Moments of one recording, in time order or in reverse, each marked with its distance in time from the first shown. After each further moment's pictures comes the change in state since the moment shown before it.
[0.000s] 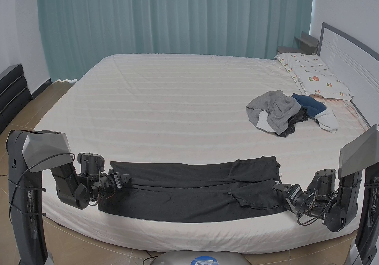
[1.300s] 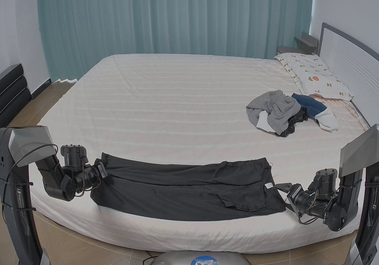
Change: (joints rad) left arm 0.151 -0.076 -0.009 0.004 -0.048 -0.010; right arm -0.017 0.000 -0.003 0.000 0.000 0.000
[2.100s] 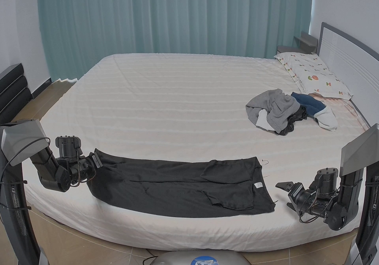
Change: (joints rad) left arm 0.014 -0.046 -0.067 0.102 -0.016 -0.080; right arm -0.013 0.000 -0.004 0.000 0.001 0.000
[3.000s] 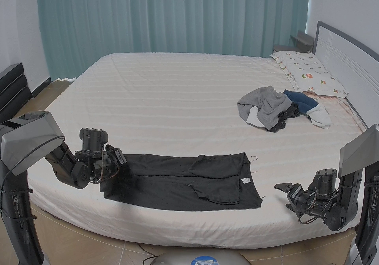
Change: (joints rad) left arm -0.245 -0.071 -0.112 0.229 0.150 -0.133; right arm 0.002 0.010 -0.001 0.000 0.002 0.003
